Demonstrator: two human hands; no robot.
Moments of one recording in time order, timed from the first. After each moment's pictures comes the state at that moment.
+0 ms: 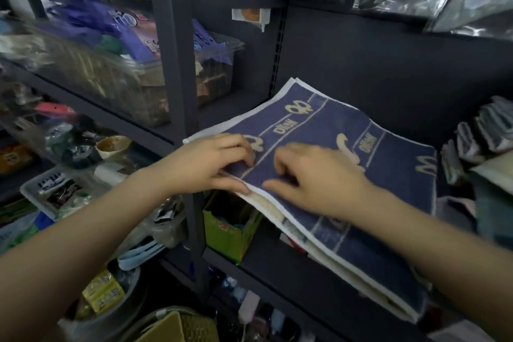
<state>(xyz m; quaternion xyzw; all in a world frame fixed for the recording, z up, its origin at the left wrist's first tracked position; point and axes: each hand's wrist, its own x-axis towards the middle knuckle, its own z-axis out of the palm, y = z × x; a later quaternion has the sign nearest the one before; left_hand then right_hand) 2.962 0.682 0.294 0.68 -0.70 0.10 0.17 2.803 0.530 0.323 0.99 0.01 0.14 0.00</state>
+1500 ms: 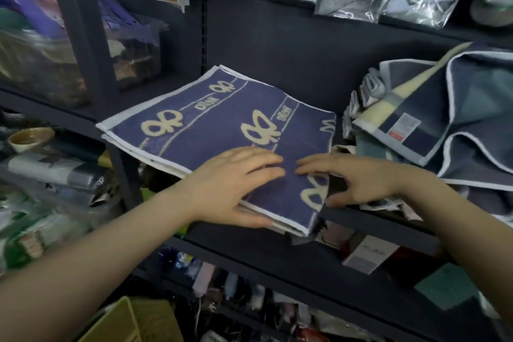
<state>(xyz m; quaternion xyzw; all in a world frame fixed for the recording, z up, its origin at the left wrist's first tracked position) 2.814 0.630 0.276 0.60 -0.77 0.18 0.14 2.645 0.431 0.320 0.99 -0.05 -0.14 -0.07</state>
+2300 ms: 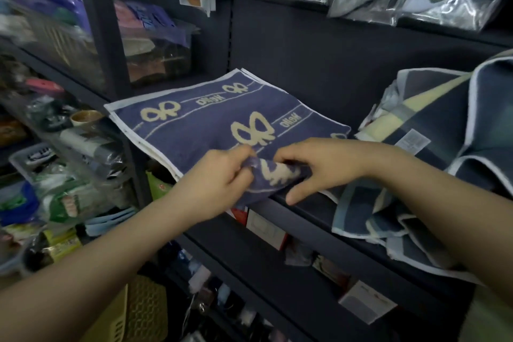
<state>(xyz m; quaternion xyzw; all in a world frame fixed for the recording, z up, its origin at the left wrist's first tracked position) 2.743 0.598 0.283 0.78 -0.50 0.06 0.36 2.681 0.399 0.338 0.98 0.14 -0.11 -0.08</state>
